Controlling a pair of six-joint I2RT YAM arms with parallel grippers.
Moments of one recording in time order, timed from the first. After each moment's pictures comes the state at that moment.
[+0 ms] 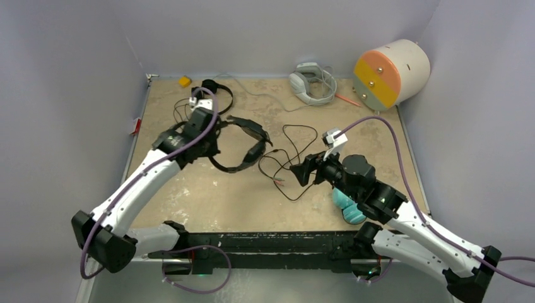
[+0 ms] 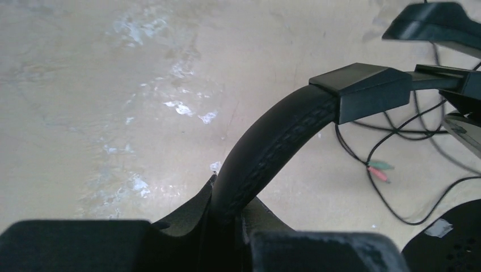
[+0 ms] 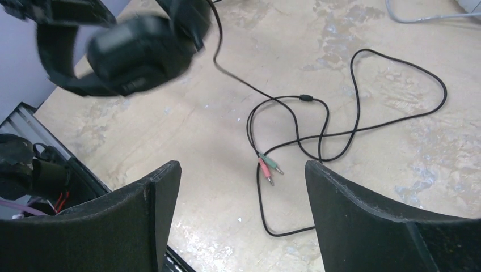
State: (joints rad) left arm -0.59 1.22 1.18 -0.88 -0.36 -0.52; right arm 0.86 0.72 0.70 -0.26 0.14 0.35
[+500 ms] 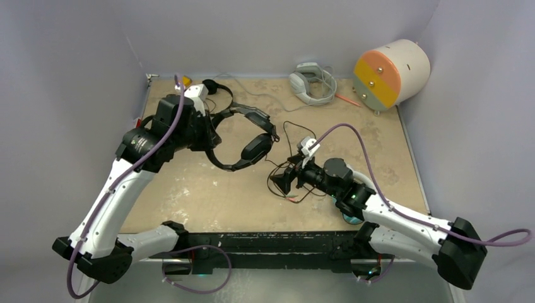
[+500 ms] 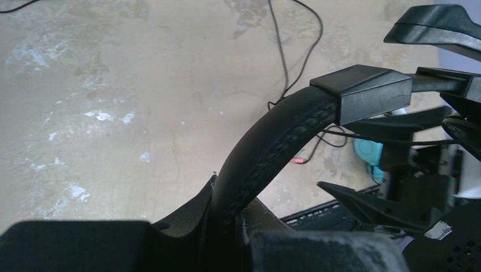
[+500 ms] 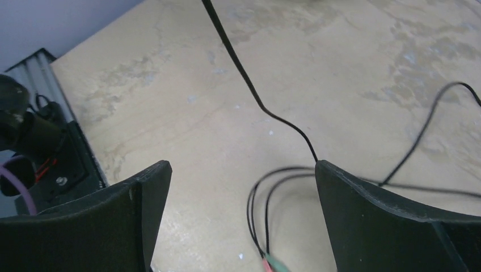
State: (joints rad) left arm -0.51 1.11 1.47 -1.03 -0.03 -0.49; right arm 0.86 0.93 0.49 0.22 -0.07 0.21
